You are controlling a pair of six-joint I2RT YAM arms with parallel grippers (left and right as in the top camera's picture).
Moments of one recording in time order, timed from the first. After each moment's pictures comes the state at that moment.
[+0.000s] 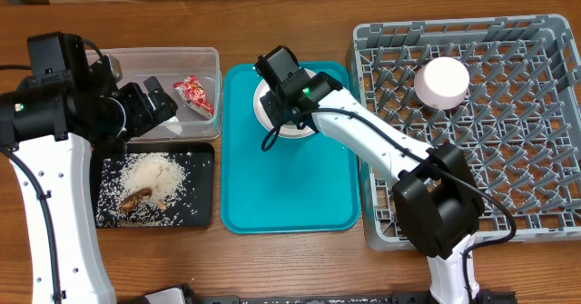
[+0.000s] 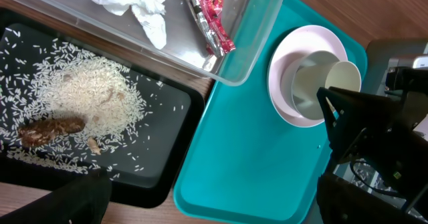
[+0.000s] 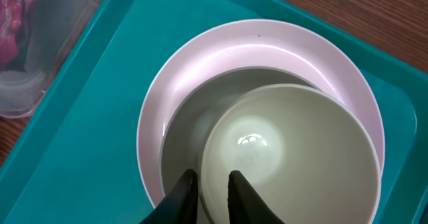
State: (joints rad) left arm 0.22 1.46 1.63 -1.36 0.28 -0.33; right arm 0.68 2.10 1.72 -0.68 0.12 0.15
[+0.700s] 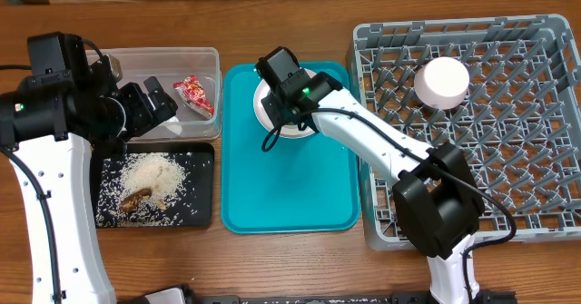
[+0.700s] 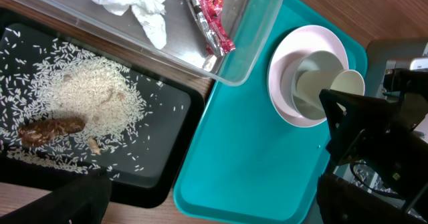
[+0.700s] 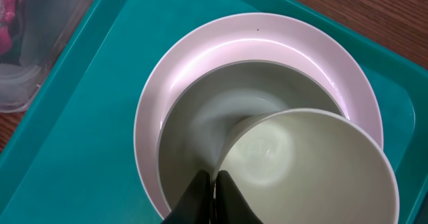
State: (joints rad) left arm 0.22 1.46 1.63 -1.36 0.28 -0.33; right arm 0.68 2.10 1.72 -0.69 0.12 0.15
